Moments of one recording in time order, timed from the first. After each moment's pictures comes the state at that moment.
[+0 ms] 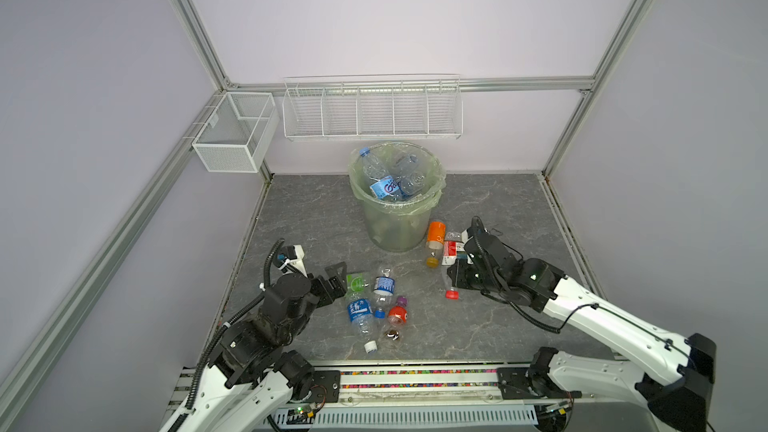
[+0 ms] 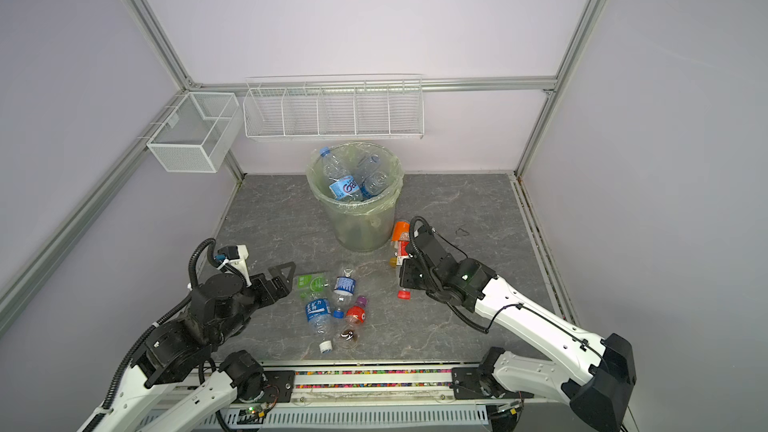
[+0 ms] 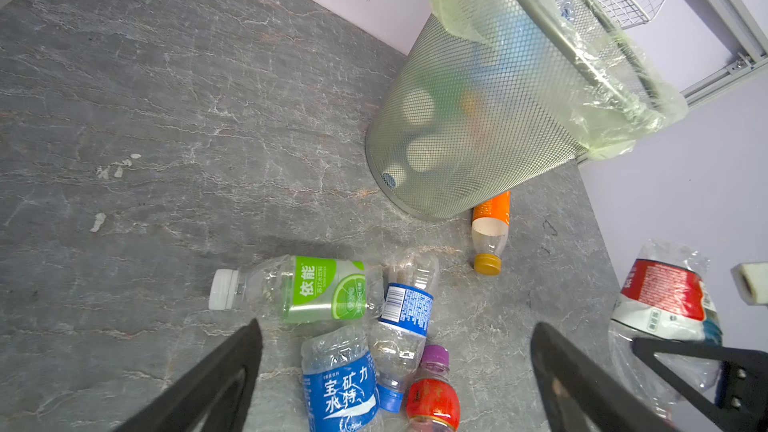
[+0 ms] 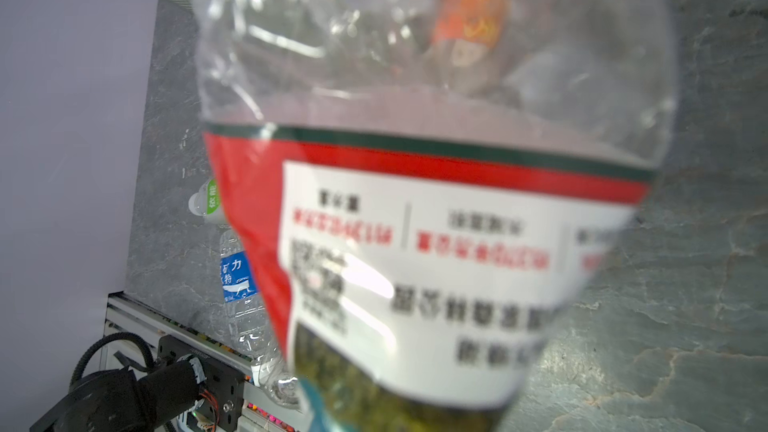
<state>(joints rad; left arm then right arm) -0.70 0.48 0.76 -0.79 -0.31 -0.79 0.86 1.12 1.00 -0.74 0.10 0.82</state>
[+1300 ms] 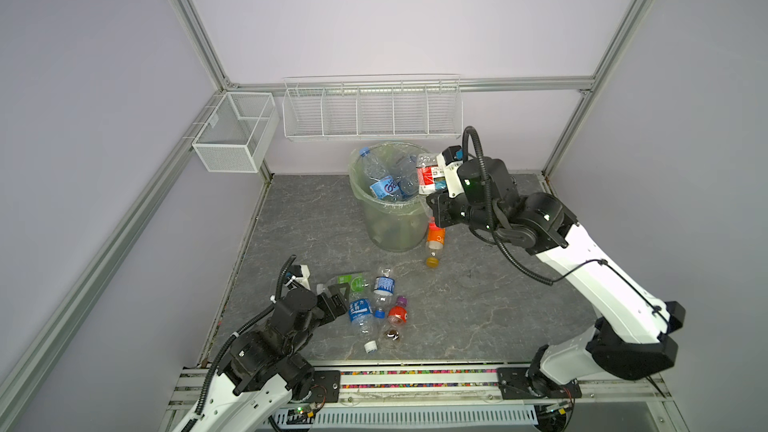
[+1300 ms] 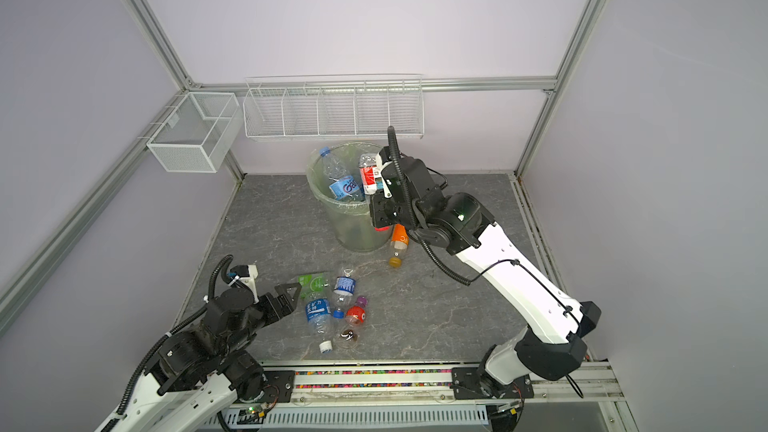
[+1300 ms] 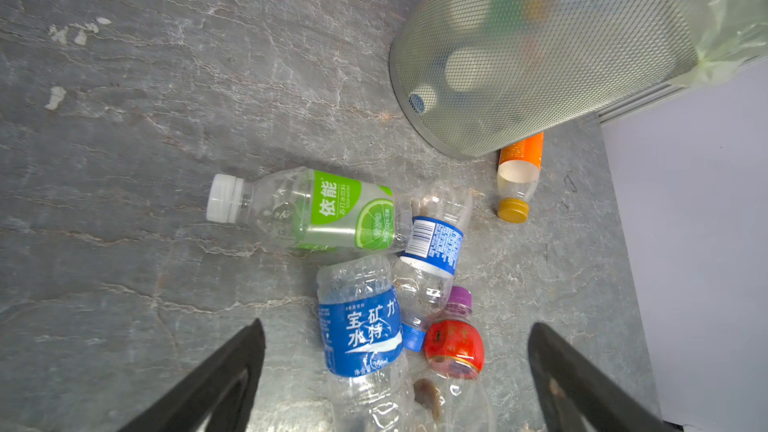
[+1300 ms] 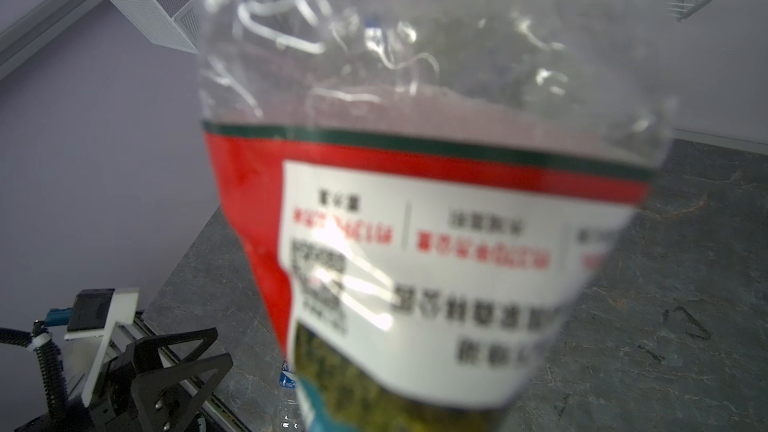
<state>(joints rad) -0.71 0.36 0.58 -0.85 -0.21 -0.91 0.89 1.54 1.97 -1.00 0.21 0.41</state>
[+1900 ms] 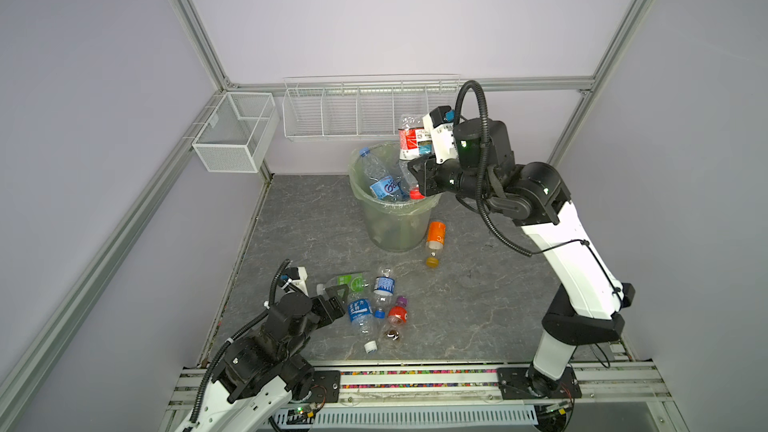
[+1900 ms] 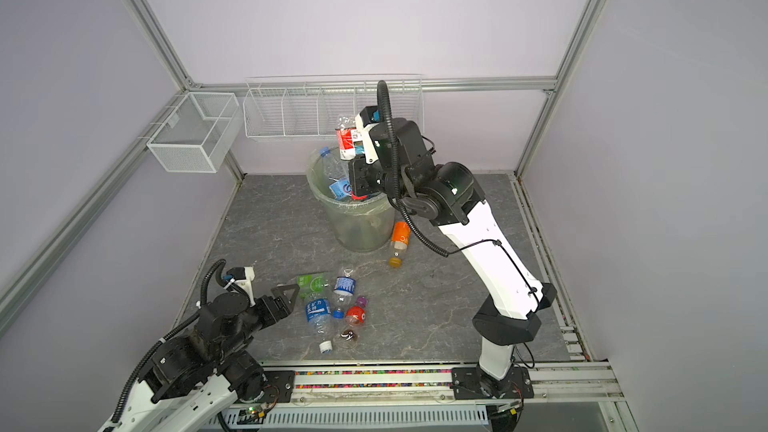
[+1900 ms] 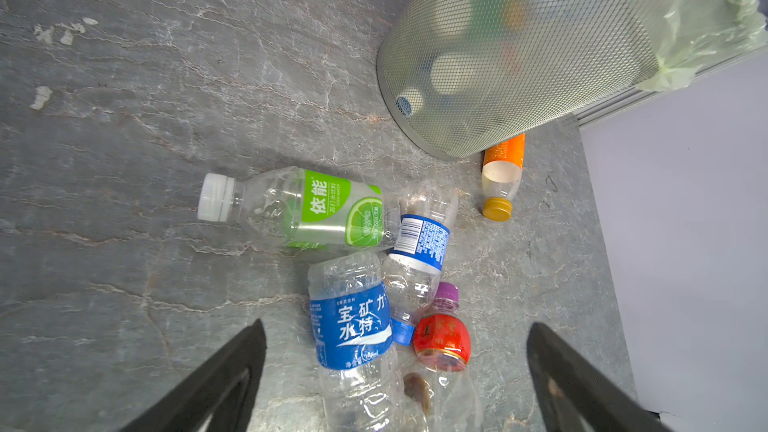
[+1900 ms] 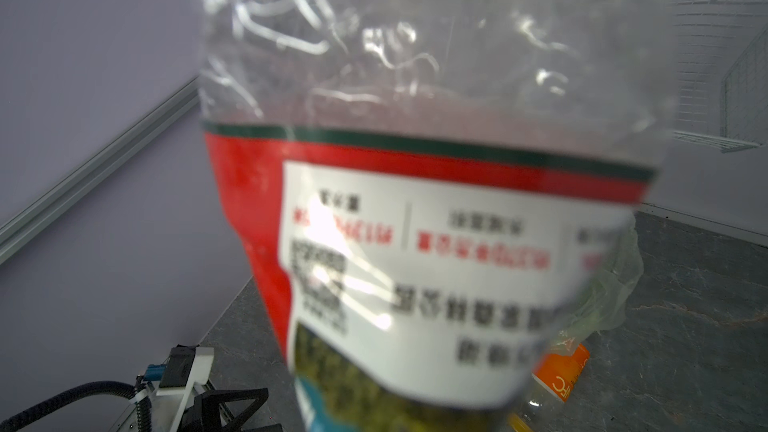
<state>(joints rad) -0.71 0.31 0.58 -0.86 -0.20 -0.92 0.89 1.80 2.52 -1.12 0.16 0.36</state>
